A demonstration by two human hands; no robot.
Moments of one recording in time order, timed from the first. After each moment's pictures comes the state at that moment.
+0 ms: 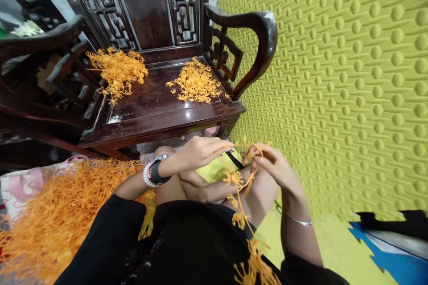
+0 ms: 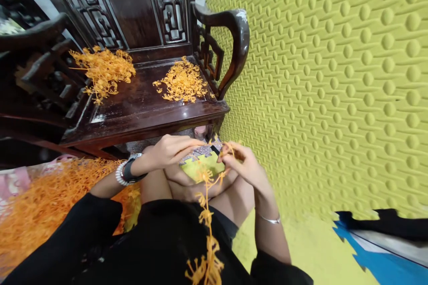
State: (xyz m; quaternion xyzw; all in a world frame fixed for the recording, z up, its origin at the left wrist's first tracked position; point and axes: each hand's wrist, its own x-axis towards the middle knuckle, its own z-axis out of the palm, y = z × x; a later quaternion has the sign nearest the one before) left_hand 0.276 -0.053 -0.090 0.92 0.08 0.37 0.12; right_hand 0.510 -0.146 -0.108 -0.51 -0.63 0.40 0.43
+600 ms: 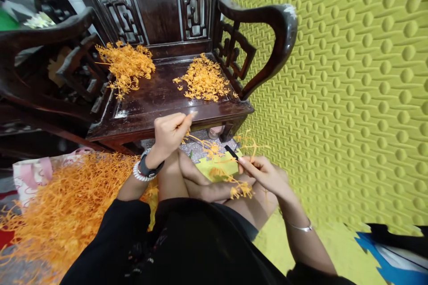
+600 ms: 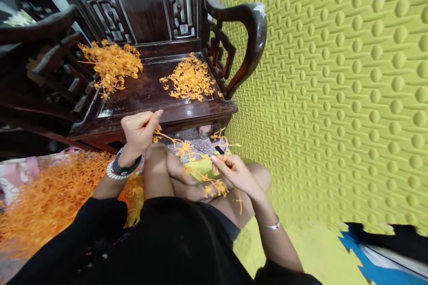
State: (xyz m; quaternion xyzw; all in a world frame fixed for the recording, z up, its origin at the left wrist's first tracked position) left_hand 0.226 -0.024 -0.082 0.77 0.32 0.55 0.04; right_hand 0.477 -0.141 -0.109 -0.52 -0.63 0.47 0.35
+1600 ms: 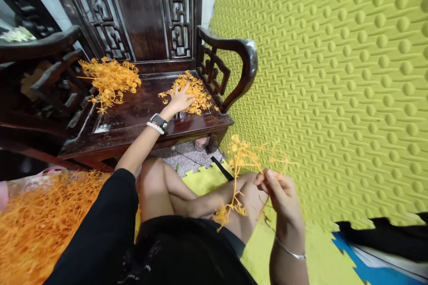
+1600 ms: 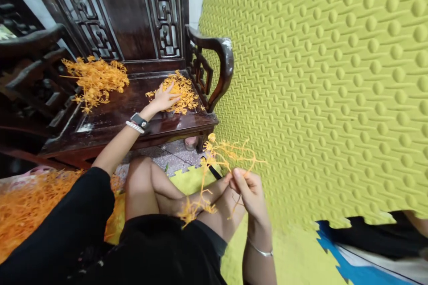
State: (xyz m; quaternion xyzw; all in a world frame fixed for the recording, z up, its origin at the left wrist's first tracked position) left_hand 0.308 0.142 -0.086 0.84 0.47 0.22 0.16; right_hand 0.519 -0.191 -0.103 -0.58 -0.51 0.34 0.54
